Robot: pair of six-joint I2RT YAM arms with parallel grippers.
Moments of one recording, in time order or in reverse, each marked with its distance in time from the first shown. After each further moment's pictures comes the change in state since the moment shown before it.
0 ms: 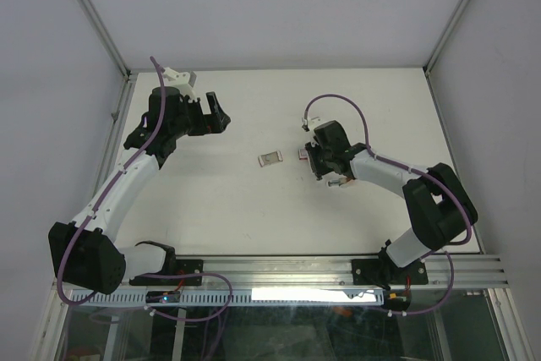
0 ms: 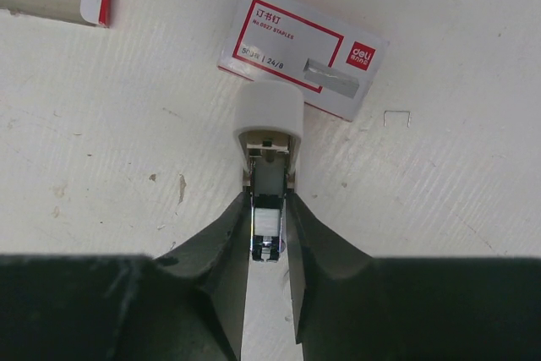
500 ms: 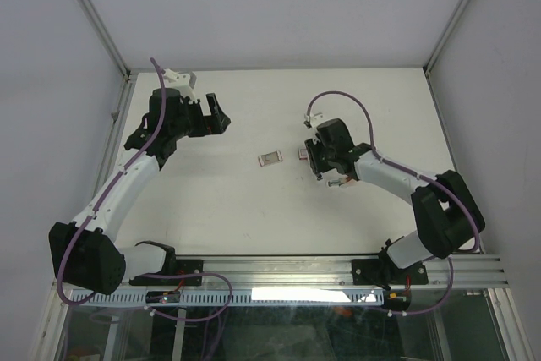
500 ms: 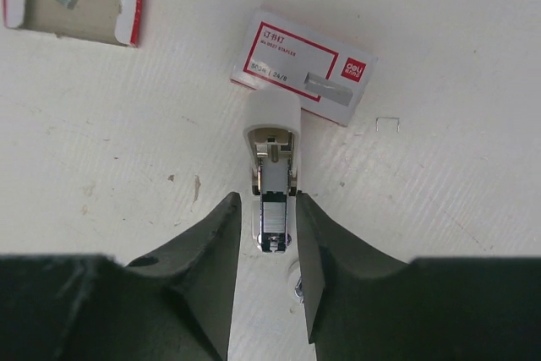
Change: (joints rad) left arm 0.000 -0.001 -0.007 0.005 0.000 -0.001; right arm 0.000 -0.042 -0.001 0.002 -0.002 0.009
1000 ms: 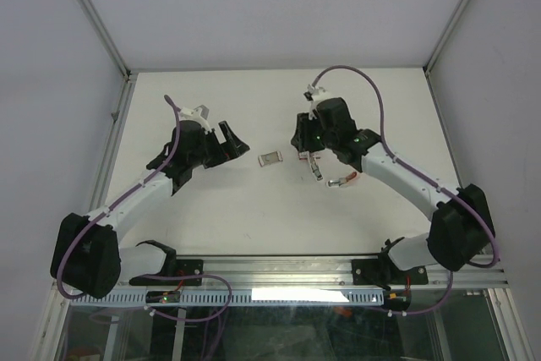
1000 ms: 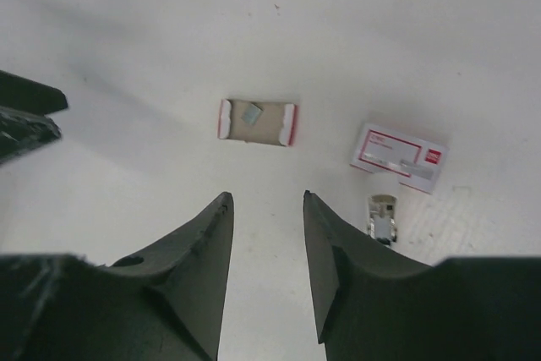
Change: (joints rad) left arm -0.110 -0.034 -0.337 0.256 0.032 -0.352; right arm 0.030 -0.146 0.153 -0.045 -0.100 0.211
